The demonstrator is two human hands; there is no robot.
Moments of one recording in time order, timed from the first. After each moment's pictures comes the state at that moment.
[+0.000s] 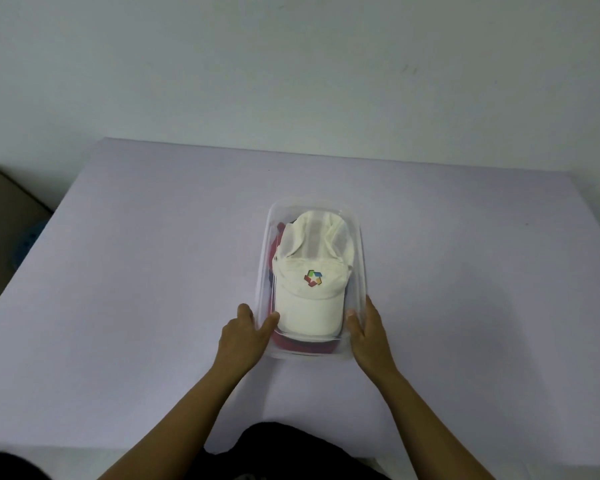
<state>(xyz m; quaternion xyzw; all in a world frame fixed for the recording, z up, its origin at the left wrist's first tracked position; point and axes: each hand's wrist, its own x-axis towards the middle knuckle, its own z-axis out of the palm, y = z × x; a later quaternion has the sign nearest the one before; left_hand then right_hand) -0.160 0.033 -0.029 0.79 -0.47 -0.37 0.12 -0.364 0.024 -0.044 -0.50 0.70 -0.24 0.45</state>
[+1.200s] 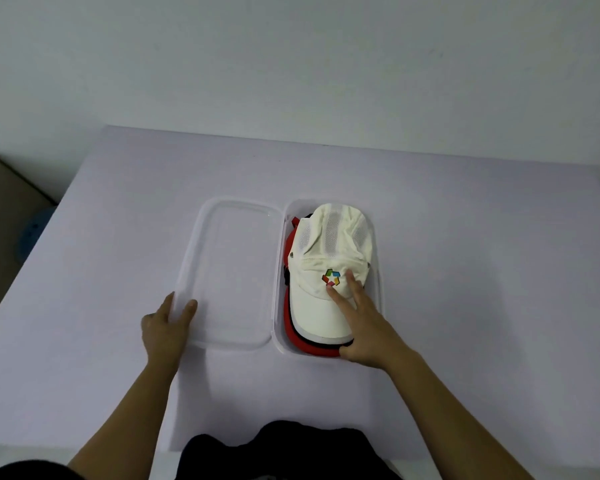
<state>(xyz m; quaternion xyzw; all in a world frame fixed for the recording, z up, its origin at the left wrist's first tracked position) -0.010 0.038 -0.097 0.84 -0.28 -0.34 0.32 -0.349 -0.002 -0.034 -0.79 0.53 0.02 0.31</state>
